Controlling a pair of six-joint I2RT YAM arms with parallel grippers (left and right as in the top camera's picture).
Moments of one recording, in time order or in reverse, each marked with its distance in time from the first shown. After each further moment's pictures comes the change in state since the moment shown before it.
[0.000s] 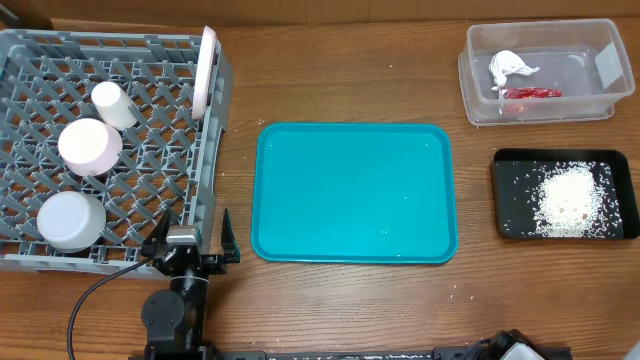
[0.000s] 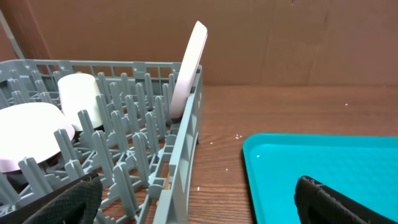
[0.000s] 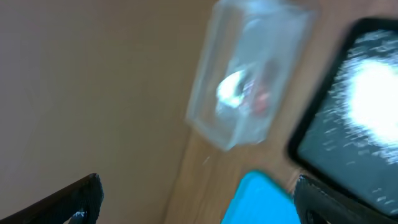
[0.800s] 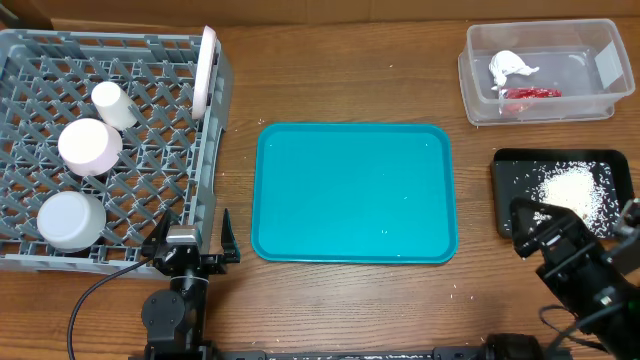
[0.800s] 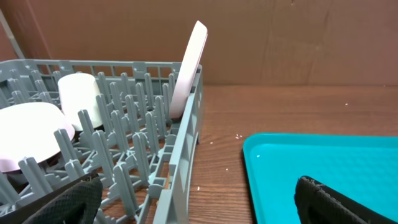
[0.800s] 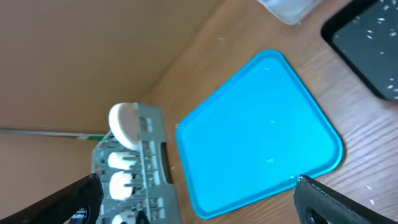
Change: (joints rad) left arm 0.000 0.000 0.000 -0.001 0.000 0.000; right arm 0.681 -0.435 -0.071 -0.348 0.259 -0.008
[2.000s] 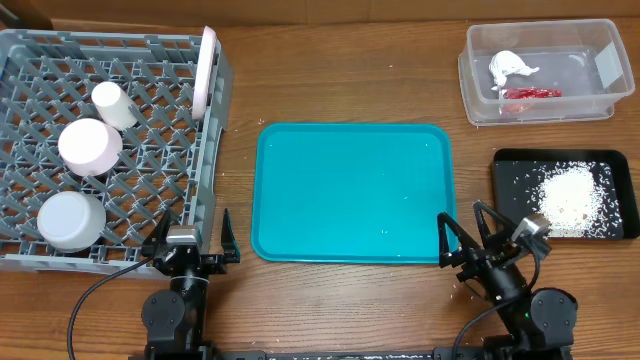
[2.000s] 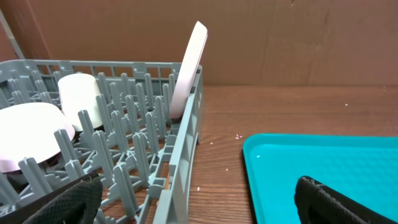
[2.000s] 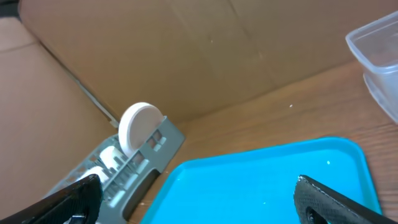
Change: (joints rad) left arm 0.000 0.000 -0.001 0.002 0.000 0.000; right arm 0.138 -0.682 -1.312 1.265 -0.050 -0.254
